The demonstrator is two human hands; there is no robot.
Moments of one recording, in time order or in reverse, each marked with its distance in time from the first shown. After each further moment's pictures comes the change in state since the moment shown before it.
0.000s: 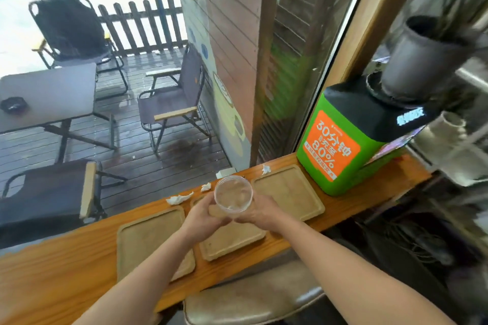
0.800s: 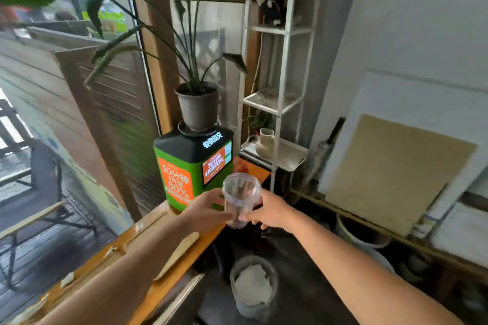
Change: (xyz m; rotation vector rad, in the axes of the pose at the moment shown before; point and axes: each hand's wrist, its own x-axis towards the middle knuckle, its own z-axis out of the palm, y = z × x) left_hand -0.062 0.261 0.215 0.227 -0.526 0.543; right_hand -0.301 0.105 -0.205 0.179 0.530 0.135
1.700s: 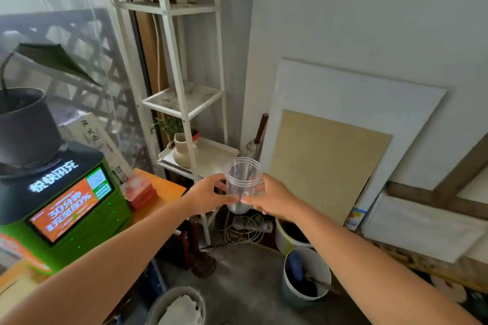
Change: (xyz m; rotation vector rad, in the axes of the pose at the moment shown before) left_hand 0.275 0.160 0.215 0.139 -0.184 0.154; right_hand 0.036 0.188 -0.295 0.014 0.275 0.145
